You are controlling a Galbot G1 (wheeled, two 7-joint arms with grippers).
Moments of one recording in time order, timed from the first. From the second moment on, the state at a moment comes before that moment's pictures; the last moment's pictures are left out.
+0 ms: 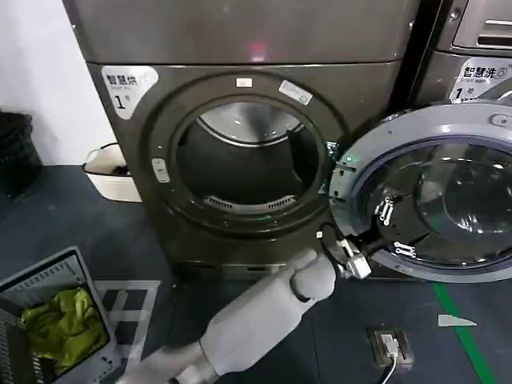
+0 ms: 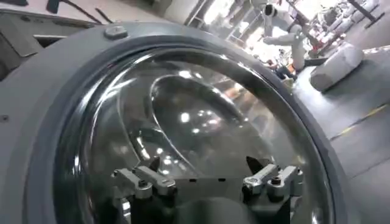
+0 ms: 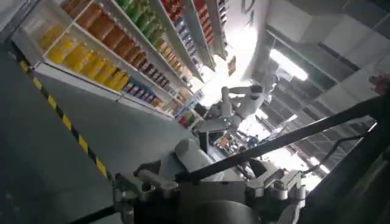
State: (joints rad) left arm 0.46 -1.61 0.39 -1.33 0.27 -0.16 0.12; right arm -2.19 1.22 1.87 1.33 0.42 0.27 0.00
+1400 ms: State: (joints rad) left arm 0.82 -1.04 0.20 -1.96 0.04 -0.09 0.16; right arm -2.17 1.16 1.83 1.35 0.43 0.23 -0.06
